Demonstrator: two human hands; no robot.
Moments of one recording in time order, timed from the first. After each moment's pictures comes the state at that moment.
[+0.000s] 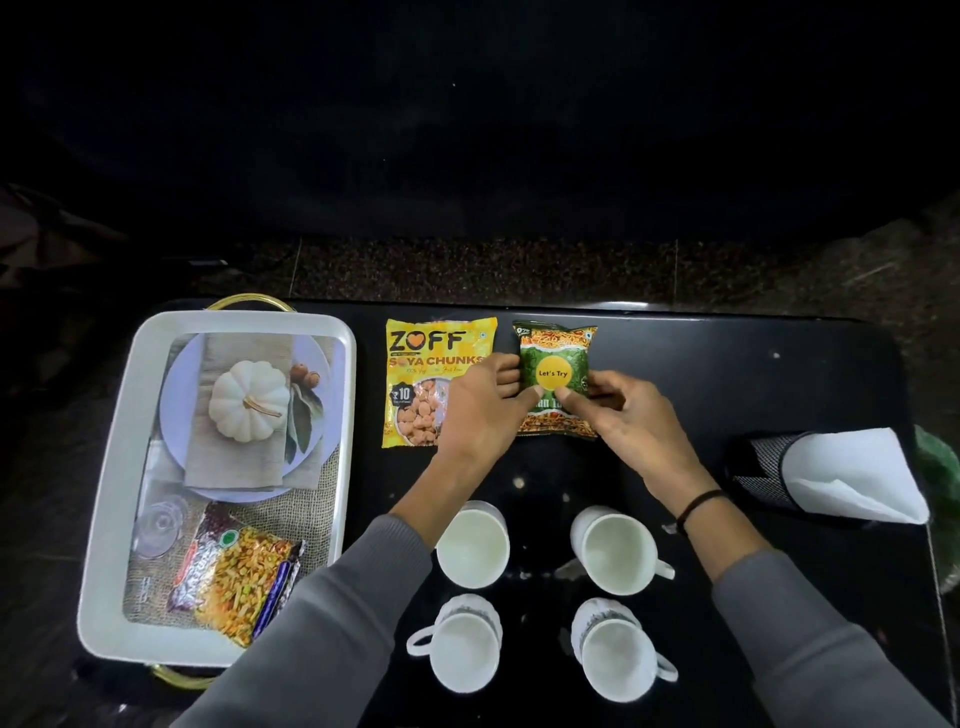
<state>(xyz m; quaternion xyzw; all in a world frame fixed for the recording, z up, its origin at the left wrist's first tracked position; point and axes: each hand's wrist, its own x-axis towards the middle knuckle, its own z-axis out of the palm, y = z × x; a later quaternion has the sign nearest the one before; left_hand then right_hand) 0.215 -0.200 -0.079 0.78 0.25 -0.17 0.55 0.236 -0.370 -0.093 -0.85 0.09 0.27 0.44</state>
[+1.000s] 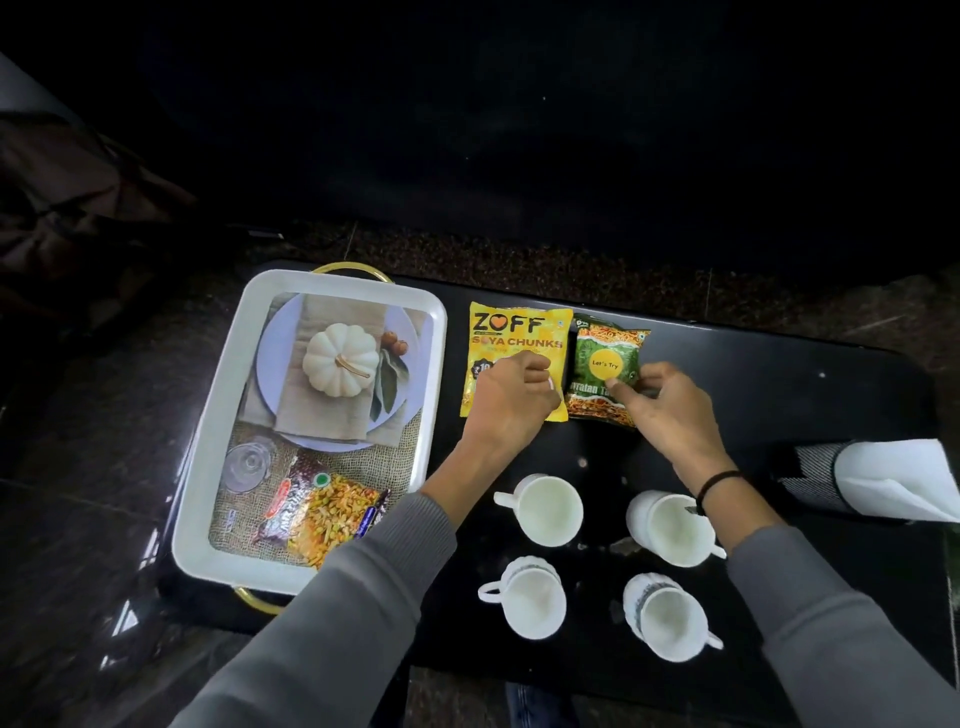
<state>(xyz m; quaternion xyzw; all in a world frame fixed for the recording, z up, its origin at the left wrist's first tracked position) 0.173 -0.137 -0.046 0.76 0.27 -0.18 0.56 0.221 -0.318 -0.065 -0.91 0.12 0.23 0.32</state>
